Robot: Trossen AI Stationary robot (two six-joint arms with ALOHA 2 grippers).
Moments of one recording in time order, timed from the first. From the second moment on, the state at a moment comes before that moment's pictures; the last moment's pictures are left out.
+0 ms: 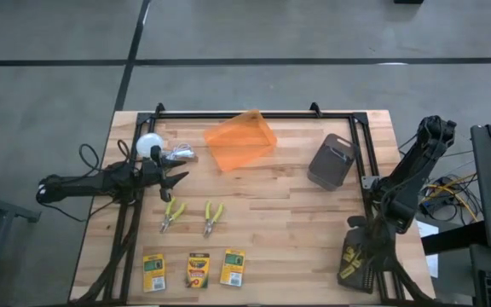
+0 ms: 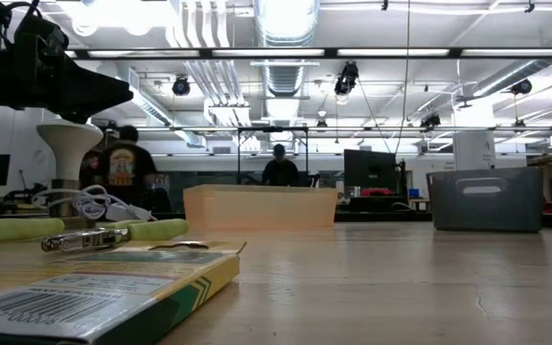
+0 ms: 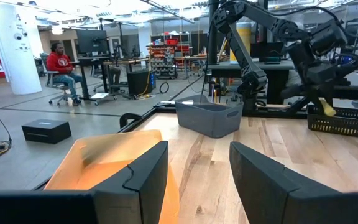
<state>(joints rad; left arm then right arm) 0.03 0.05 0.01 0.05 -0.26 0.05 1.05 0.99 0.50 -0.54 -0.05 0.96</state>
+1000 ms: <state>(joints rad) 0.03 0.05 0.01 0.05 -0.26 0.05 1.05 0.99 0.47 -0.46 0.03 0.91</state>
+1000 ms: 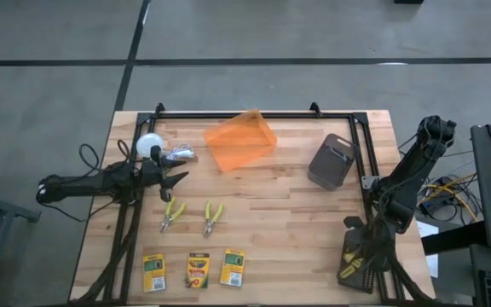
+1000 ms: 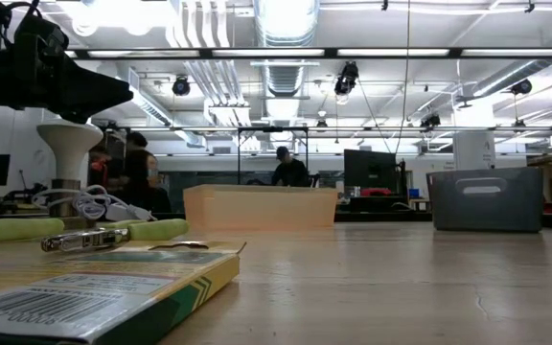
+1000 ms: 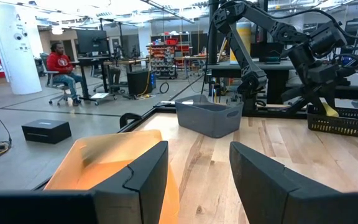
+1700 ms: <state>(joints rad) 0.03 0.05 0.01 0.05 -0.26 0.05 1.06 0.99 0.41 -0.44 0.02 0.93</state>
